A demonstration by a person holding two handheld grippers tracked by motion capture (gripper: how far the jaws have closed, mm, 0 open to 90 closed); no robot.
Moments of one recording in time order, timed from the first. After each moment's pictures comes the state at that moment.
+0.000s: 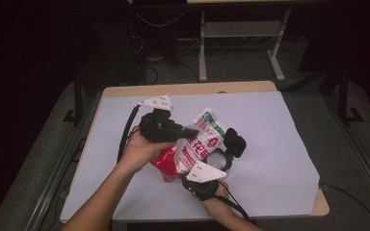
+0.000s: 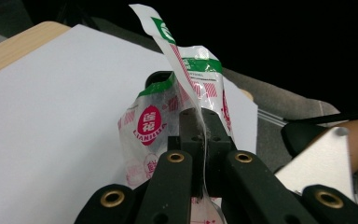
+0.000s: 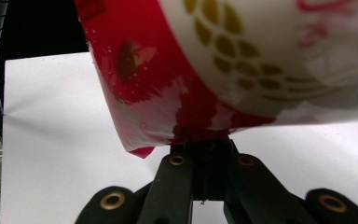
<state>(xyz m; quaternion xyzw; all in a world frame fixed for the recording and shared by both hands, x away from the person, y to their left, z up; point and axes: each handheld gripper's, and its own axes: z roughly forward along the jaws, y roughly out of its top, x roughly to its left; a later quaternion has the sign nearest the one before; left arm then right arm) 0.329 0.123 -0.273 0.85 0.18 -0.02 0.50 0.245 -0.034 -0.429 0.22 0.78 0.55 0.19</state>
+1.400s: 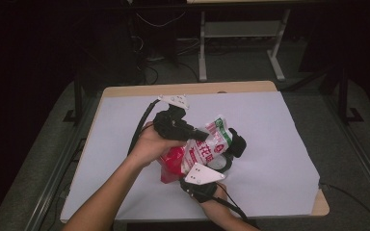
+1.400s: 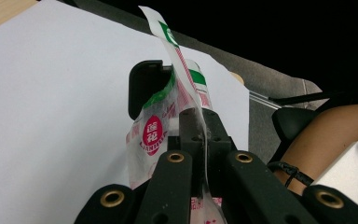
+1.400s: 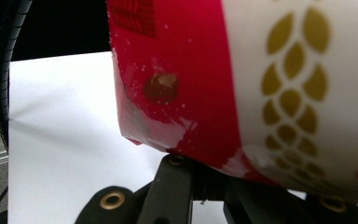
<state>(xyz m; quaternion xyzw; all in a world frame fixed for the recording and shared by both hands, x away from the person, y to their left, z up) 0.345 0.094 -0.281 0.87 0.16 -0.06 0.47 0.241 -0.030 -0.431 0.22 0.78 0.55 0.19</state>
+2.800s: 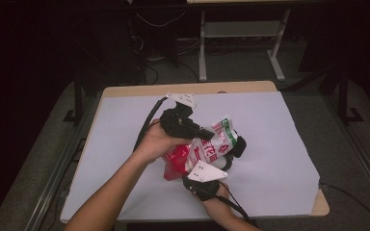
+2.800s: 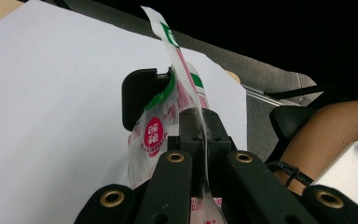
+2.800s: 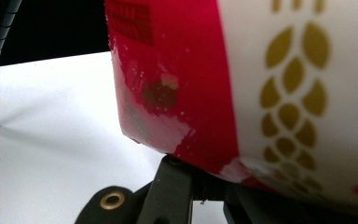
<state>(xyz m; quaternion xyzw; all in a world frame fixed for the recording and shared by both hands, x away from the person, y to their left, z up) 0.352 0.080 -0.280 0.87 0.14 -0.07 0.46 0.244 -0.036 -0.431 0.24 0.78 0.55 0.19</state>
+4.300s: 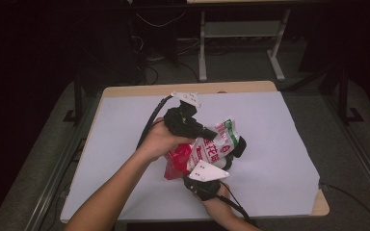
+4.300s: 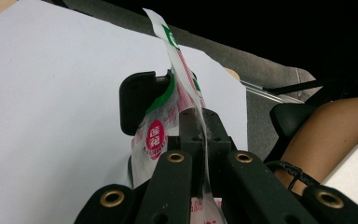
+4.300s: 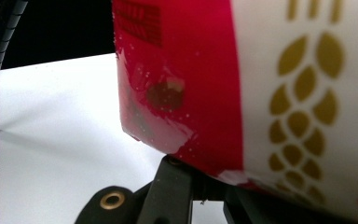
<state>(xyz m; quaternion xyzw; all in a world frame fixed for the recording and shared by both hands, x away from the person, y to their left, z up) 0.356 0.072 -0.280 0.88 0.14 -0.07 0.45 0.244 -0.039 -0.430 0.25 0.77 0.55 0.19</state>
